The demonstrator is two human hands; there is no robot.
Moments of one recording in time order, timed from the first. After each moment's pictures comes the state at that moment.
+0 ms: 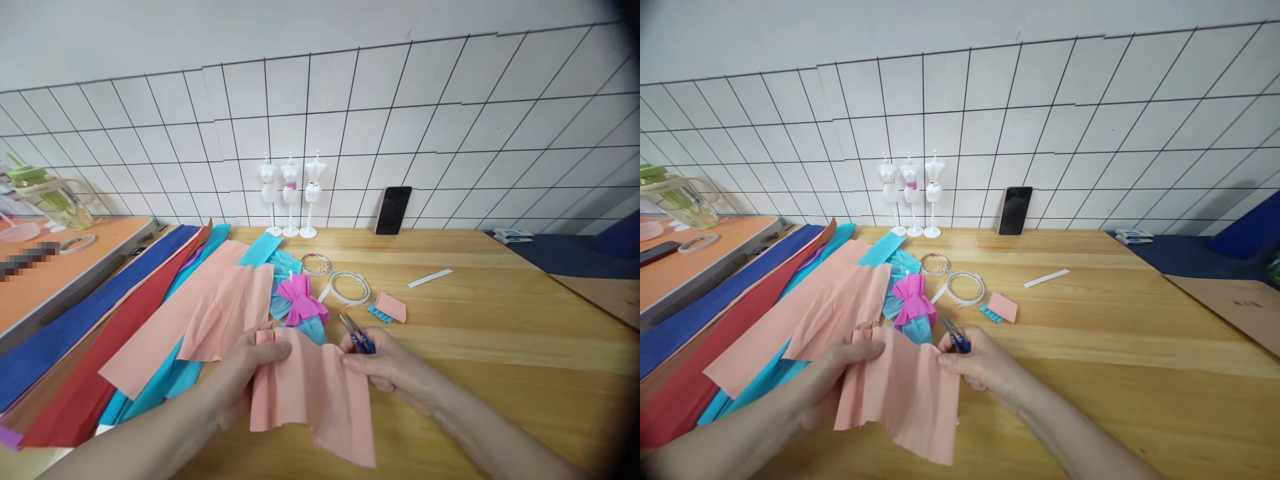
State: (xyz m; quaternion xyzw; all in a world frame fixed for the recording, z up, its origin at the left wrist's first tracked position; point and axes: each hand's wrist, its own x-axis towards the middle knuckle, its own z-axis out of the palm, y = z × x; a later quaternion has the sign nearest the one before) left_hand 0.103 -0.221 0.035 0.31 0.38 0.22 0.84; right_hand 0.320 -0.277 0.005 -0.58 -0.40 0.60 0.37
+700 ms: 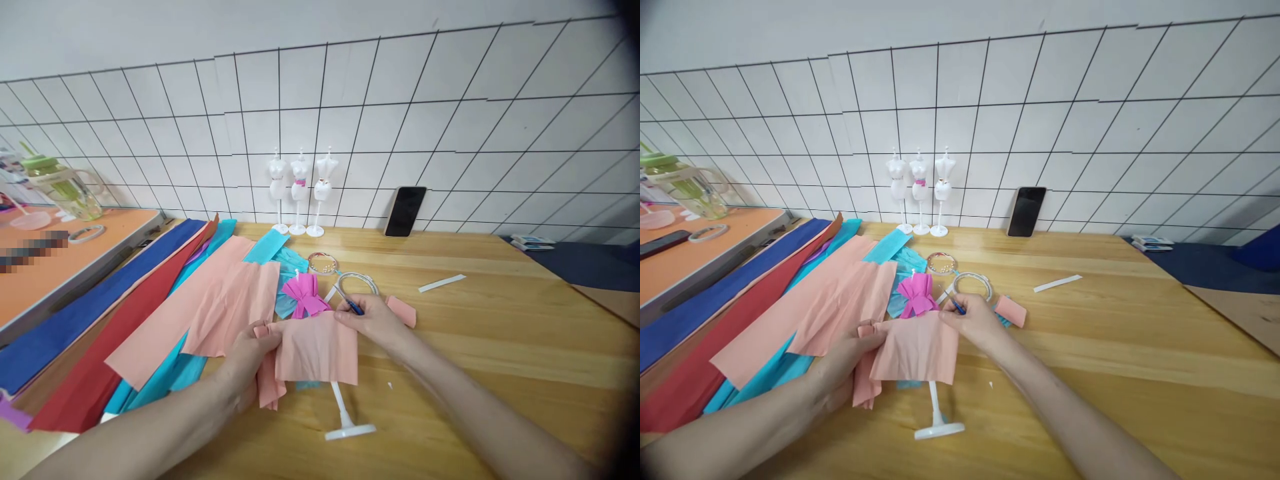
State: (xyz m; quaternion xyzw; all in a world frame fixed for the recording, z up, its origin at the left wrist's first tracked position) left_hand 0.111 -0.210 -0.003 0.35 0.48 0.30 0.75; right_hand 0.330 -0.222 -0.001 -0.64 -0.53 0.38 0.40
